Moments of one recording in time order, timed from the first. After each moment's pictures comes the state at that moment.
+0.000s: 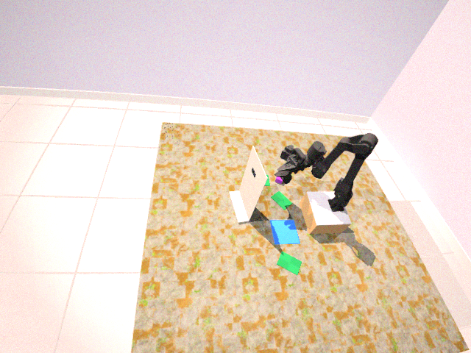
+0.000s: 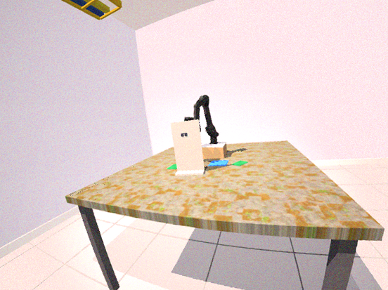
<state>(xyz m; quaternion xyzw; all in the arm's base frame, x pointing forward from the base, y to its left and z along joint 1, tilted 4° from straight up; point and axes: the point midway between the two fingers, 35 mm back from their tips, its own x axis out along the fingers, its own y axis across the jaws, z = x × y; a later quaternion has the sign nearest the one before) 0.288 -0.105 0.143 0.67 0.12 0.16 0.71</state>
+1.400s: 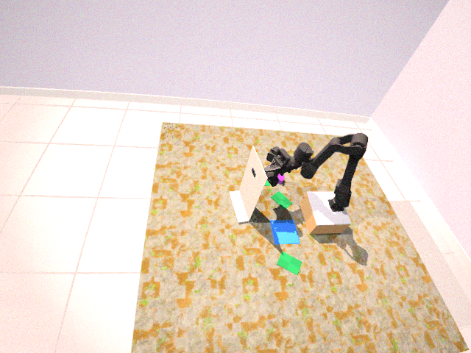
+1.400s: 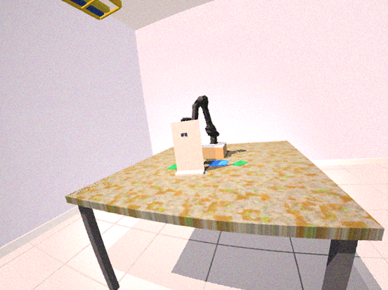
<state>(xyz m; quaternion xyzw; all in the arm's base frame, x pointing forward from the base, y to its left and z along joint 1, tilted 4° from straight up) 0.355 -0.096 0.148 0.70 0.11 0.16 0.69</state>
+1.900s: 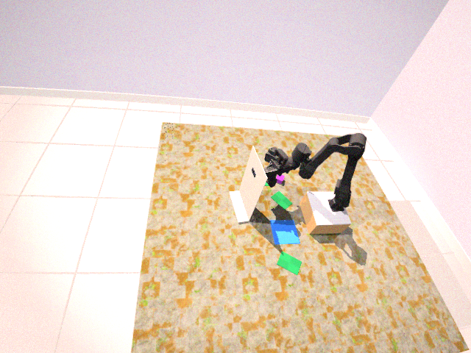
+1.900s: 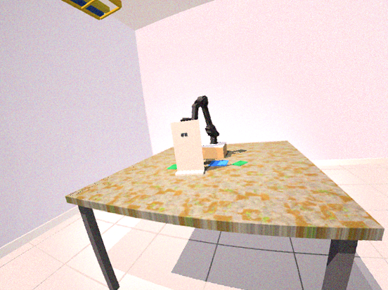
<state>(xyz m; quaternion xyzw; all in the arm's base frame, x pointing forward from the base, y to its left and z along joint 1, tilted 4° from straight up) 0.365 -0.094 0.147 0.70 0.12 0.16 0.68</state>
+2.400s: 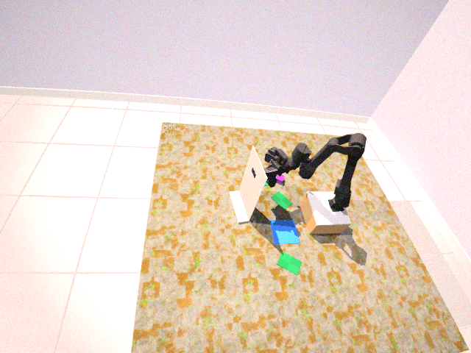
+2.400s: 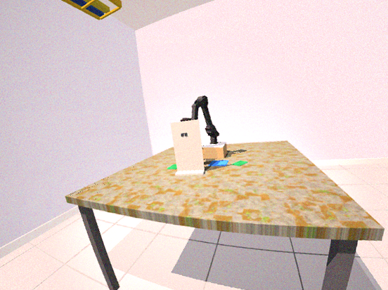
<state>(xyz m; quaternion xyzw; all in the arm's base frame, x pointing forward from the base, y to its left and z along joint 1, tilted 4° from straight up) 0.365 -0.094 0.147 0.70 0.12 0.16 0.68</state>
